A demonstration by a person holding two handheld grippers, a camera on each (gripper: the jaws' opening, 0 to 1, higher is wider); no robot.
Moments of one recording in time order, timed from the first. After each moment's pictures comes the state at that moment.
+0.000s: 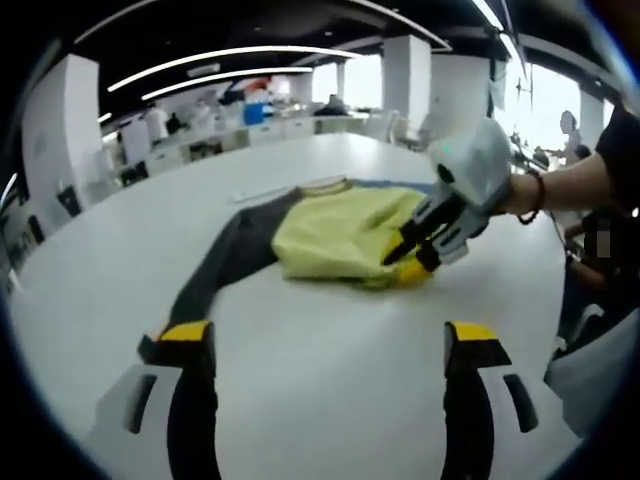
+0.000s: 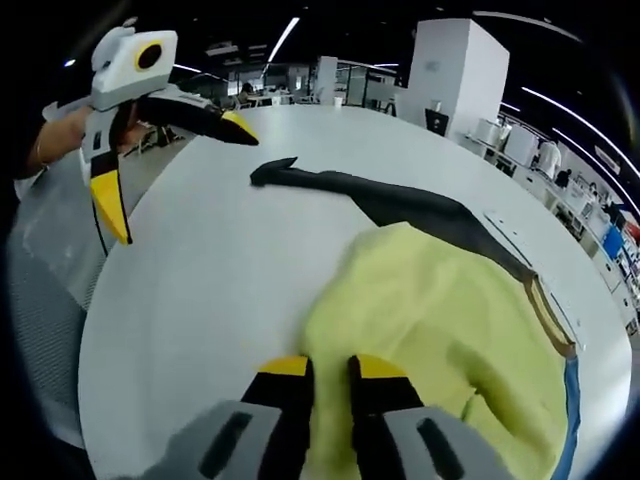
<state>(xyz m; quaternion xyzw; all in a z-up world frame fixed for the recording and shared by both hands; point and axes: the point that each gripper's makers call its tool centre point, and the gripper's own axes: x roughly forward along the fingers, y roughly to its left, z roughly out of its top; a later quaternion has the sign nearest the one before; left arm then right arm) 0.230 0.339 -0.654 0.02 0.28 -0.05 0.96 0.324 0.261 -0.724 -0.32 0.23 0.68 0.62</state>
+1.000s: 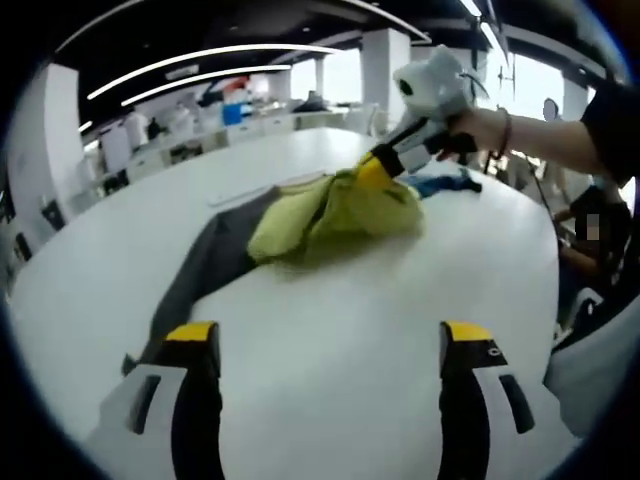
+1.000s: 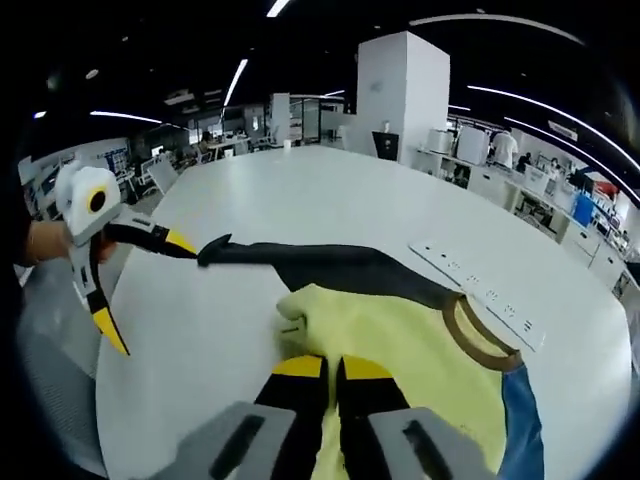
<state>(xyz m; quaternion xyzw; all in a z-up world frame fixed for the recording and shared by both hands) 0.246 0.324 -0.662 0.03 0.29 -0.10 0.95 0.409 0.267 -0.645 -0.21 0.23 0.64 0.70</state>
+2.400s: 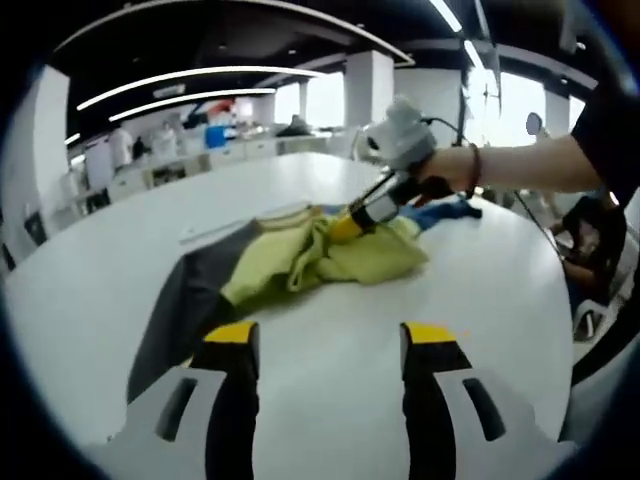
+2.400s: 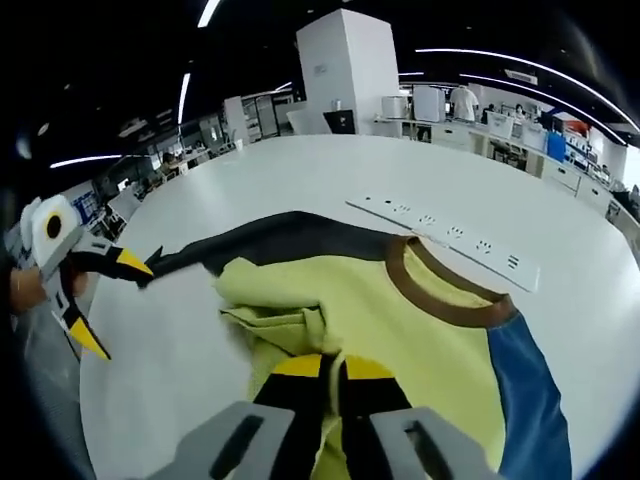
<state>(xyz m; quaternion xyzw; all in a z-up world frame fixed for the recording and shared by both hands) 0.326 0.307 -0.665 0.02 0.24 -0.14 0.96 0.477 0.258 -0.707 -0.16 0.32 0.59 0.73</state>
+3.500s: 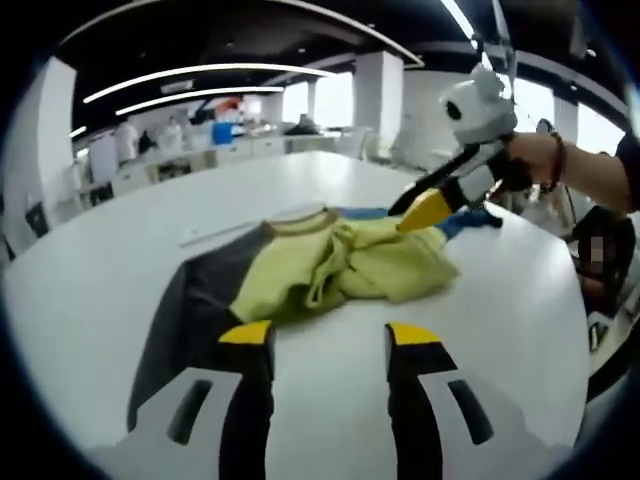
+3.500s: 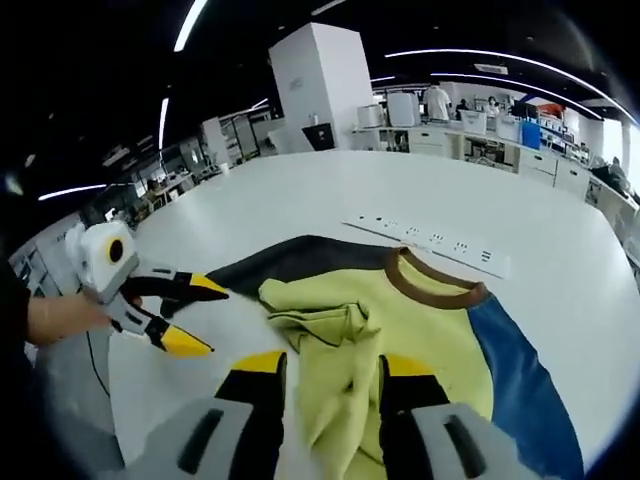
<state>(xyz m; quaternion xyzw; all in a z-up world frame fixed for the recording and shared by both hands) 0.362 0.321 -0.674 0.00 0.24 -0.12 0.96 0.435 0.222 -0.657 -0.12 0.32 0.56 0.75</state>
